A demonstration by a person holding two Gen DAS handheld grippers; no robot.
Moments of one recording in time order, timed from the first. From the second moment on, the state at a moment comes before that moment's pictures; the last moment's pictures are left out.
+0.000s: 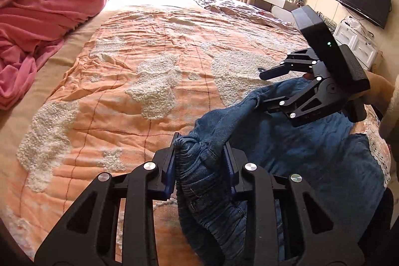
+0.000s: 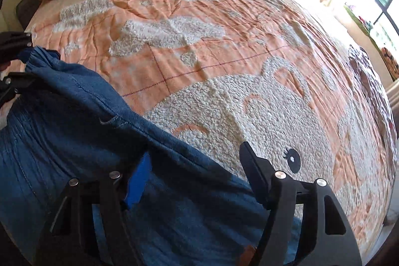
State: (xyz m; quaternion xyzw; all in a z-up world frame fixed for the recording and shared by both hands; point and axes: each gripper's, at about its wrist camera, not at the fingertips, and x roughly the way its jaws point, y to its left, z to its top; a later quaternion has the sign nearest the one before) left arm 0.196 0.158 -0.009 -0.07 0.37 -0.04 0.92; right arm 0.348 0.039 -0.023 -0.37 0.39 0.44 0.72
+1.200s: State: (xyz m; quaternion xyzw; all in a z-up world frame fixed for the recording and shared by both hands) left arm 0.028 0.068 0.003 0.03 0.33 -0.07 0.94; right arm 0.095 -0.106 0.002 -0.19 0.36 0.46 0.79
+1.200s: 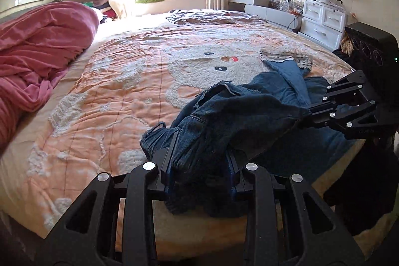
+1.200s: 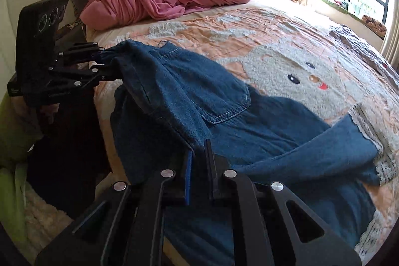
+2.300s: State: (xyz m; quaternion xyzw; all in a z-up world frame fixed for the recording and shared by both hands) left arm 0.042 0.052 -0.014 -0.04 0.43 -0.13 0.89; right arm 0.055 -0.117 -0.028 -0.14 0.39 0.45 0.80
